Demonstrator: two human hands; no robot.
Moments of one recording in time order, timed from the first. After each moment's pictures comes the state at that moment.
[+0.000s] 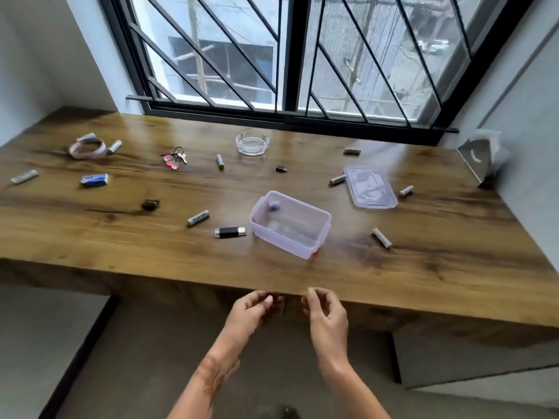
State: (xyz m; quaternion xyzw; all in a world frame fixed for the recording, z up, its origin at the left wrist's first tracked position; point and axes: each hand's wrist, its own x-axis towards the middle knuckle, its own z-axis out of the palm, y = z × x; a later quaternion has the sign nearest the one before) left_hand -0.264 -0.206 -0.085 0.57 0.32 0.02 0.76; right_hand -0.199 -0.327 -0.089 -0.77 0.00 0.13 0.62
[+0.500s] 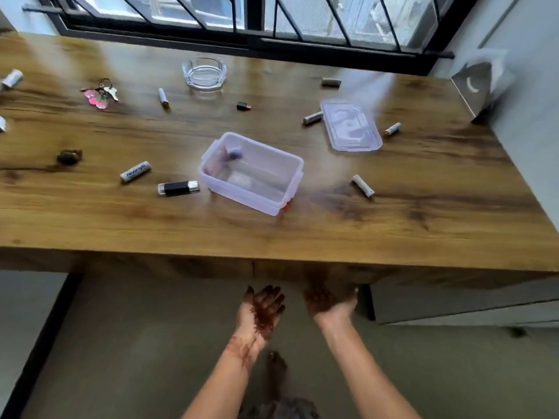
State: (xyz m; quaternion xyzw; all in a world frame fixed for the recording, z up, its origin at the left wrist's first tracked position) left_hand -0.226 -0.273 -0.214 0.17 0.48 -0.01 0.86; right_hand -0.145 -0.386 -0.209 -0.27 0.43 0.23 0.83
